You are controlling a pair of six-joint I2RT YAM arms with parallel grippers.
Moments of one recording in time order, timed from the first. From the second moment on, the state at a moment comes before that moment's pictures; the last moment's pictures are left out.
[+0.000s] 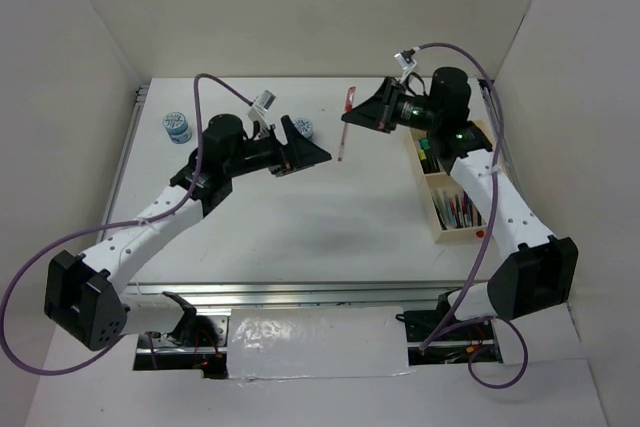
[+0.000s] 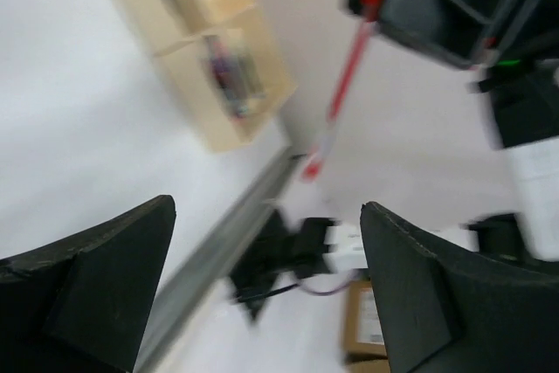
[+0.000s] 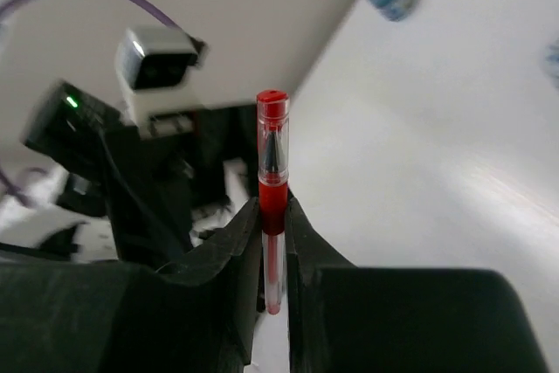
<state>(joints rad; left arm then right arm) -0.54 1.28 1.04 0.10 0.53 -0.97 0.27 1.39 1.30 -0.01 -0.84 0.78</state>
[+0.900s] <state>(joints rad) -0.33 1.16 1.09 -0.54 0.32 -0.22 -0.34 1.37 1.02 -0.68 -0.32 -0.53</state>
